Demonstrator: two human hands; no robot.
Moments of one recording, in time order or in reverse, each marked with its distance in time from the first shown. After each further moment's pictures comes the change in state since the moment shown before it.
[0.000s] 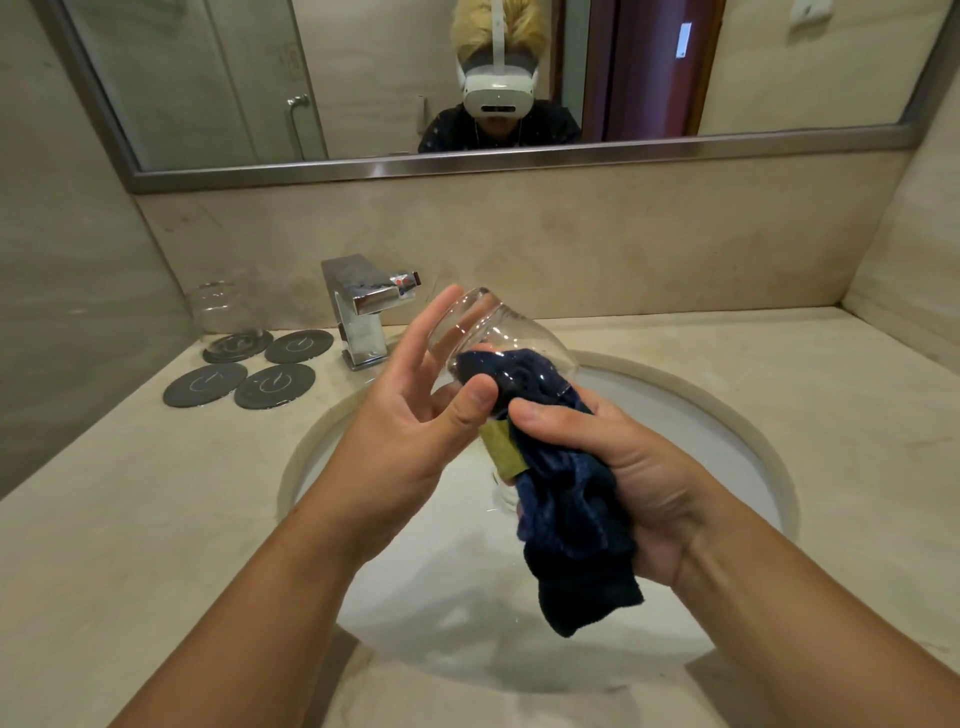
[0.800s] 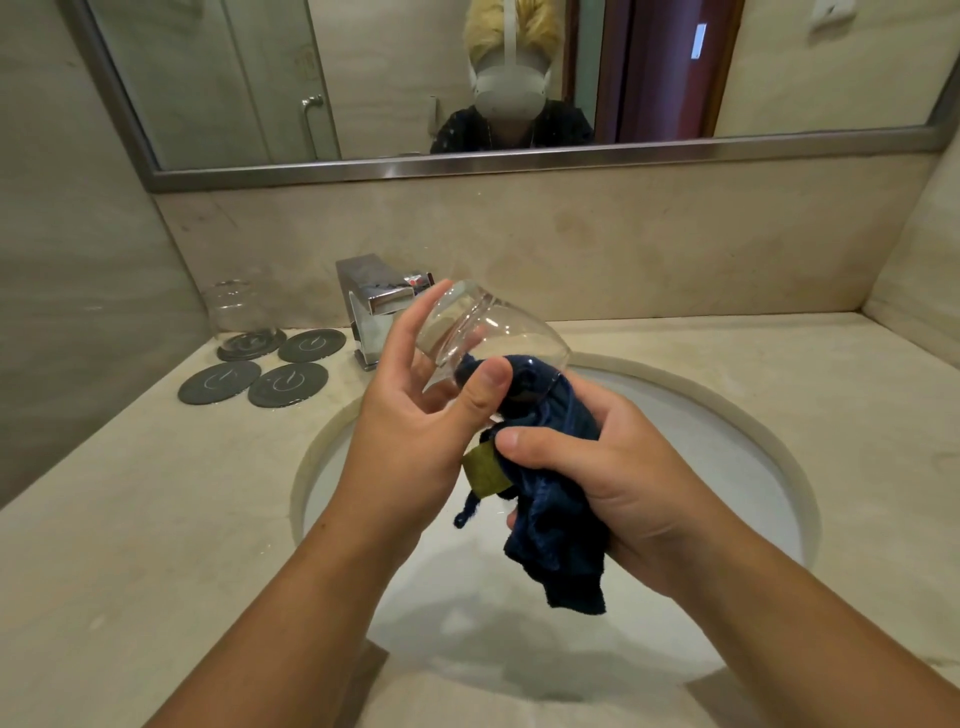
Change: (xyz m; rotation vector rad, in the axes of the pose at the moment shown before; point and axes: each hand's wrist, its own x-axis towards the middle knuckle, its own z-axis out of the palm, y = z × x) left_hand -0.002 0.003 0.009 0.022 0.258 0.105; right_hand 0.004 0.008 0.005 -0.309 0.154 -0.174
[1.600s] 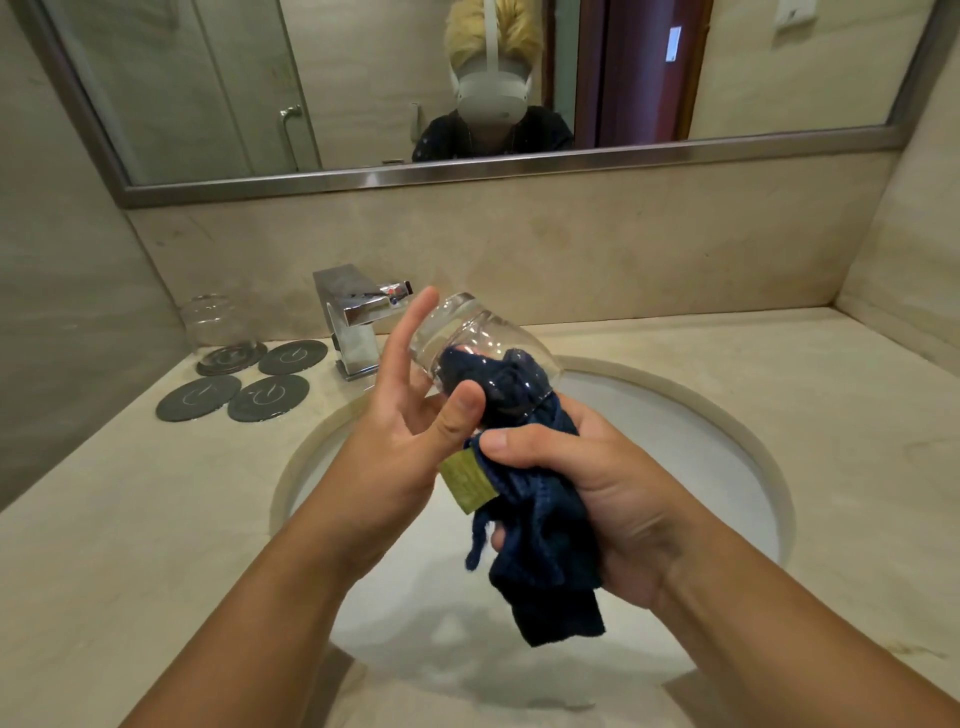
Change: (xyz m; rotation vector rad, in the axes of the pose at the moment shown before) left_hand 0.005 -0.003 -0.009 -0.040 -0.292 -0.099; right_hand -0.005 -0.004 0.001 0.273 -0.095 0.158
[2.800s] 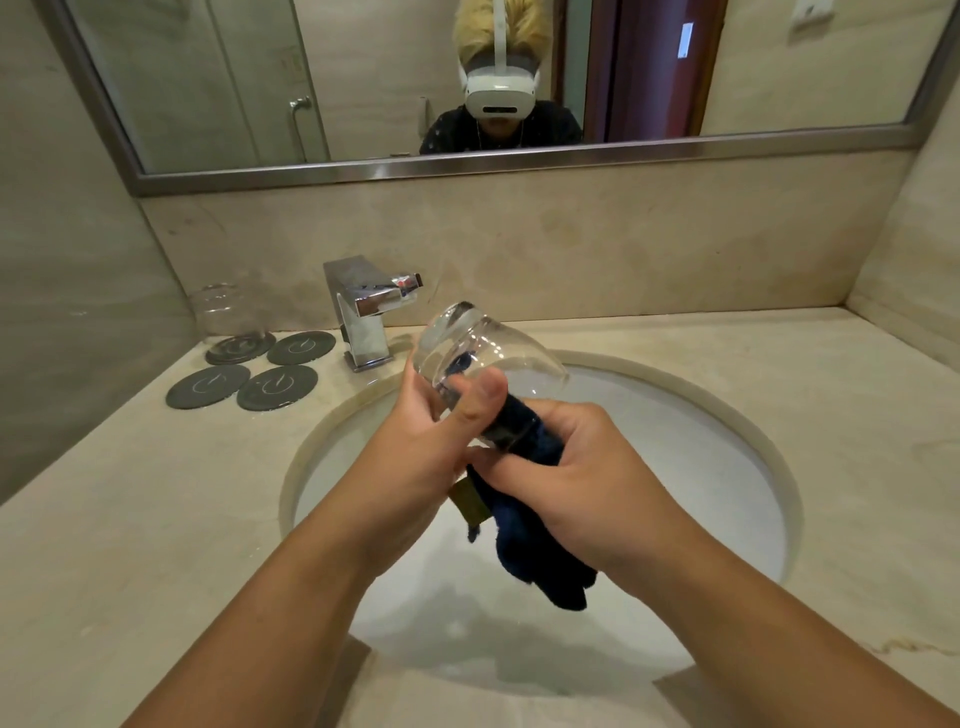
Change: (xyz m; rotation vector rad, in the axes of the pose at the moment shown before) left_hand -0.002 -0.010 0.006 -0.010 0.077 -0.179; right_hand 0.005 0.014 -0.005 -0.579 0.120 -0.213
